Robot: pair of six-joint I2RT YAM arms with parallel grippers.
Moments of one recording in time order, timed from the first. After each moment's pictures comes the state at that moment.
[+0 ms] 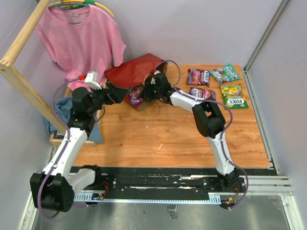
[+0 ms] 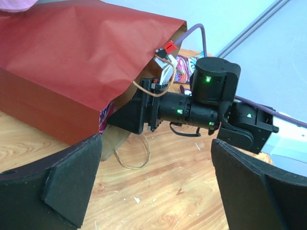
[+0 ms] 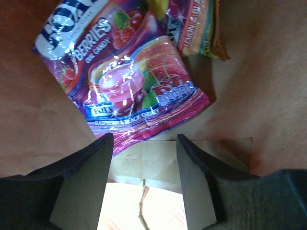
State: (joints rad) left arm -0.09 1.03 0.79 0.16 0.40 -0.50; right arm 0.61 2.28 1.74 -0.02 -0.18 0.45
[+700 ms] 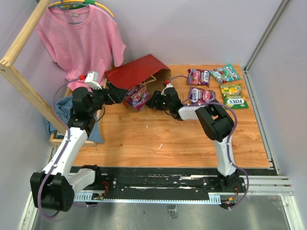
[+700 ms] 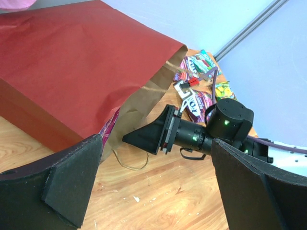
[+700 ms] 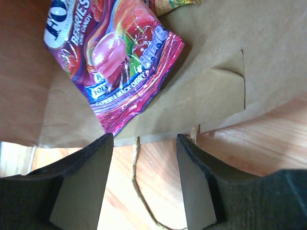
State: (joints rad) left arm -0.09 1.04 0.79 0.16 0.41 -0.50; right arm 0.59 2.15 1.26 0.45 -0.18 0.66
